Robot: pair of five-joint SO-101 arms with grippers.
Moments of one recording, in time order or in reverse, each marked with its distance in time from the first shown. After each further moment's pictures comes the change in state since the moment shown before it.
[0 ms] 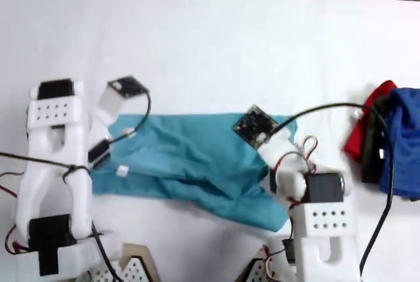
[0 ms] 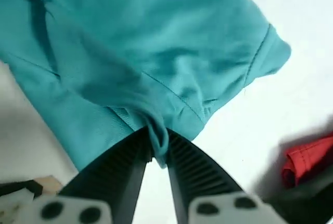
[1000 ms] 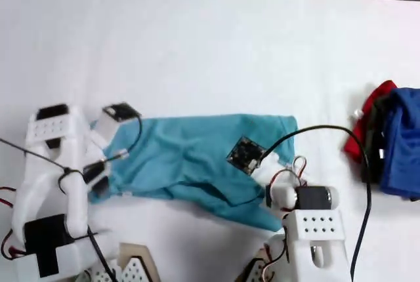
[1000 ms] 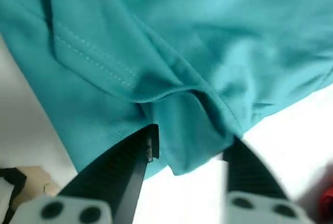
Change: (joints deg) left arm -6.1 0.0 11.7 -6.3 -4.9; right arm 1.5 -3.3 17.4 -8.4 9.7
